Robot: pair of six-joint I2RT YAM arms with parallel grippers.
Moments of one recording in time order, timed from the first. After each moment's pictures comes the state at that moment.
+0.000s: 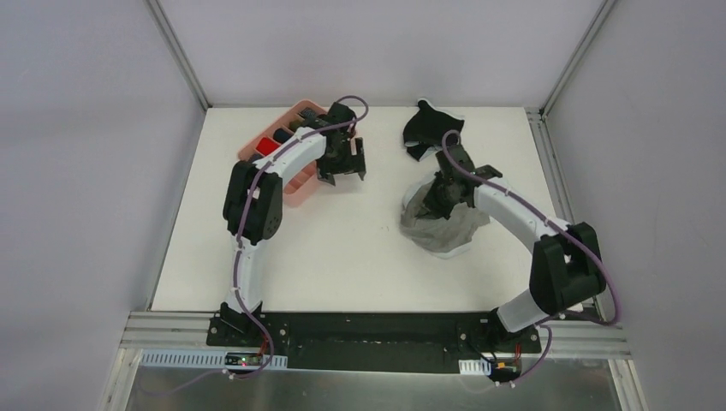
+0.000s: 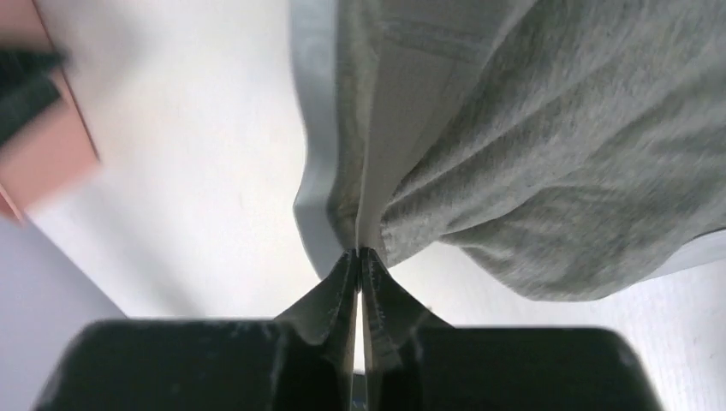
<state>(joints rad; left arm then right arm) -0.48 2.15 1.82 -0.82 0.03 -0.54 0.36 1.58 1.14 -0.69 -0.13 0.92</state>
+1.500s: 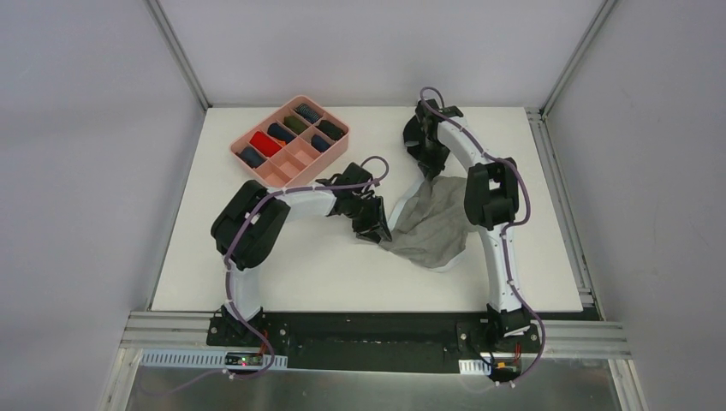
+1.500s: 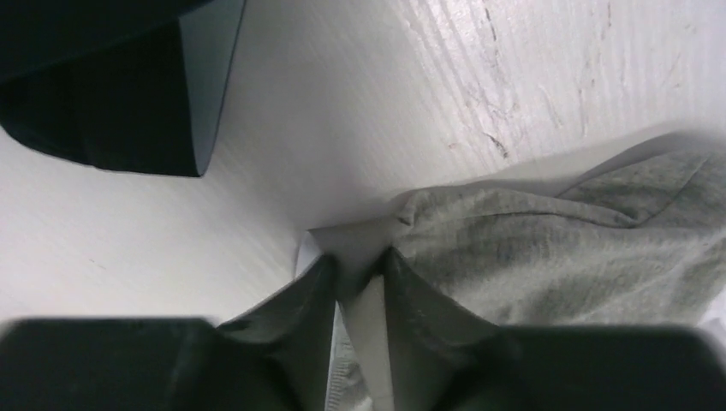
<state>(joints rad) -0.67 1.91 1.14 -0.26 0.51 -0.80 0.33 2.42 2.18 -1.15 0.23 0.75</state>
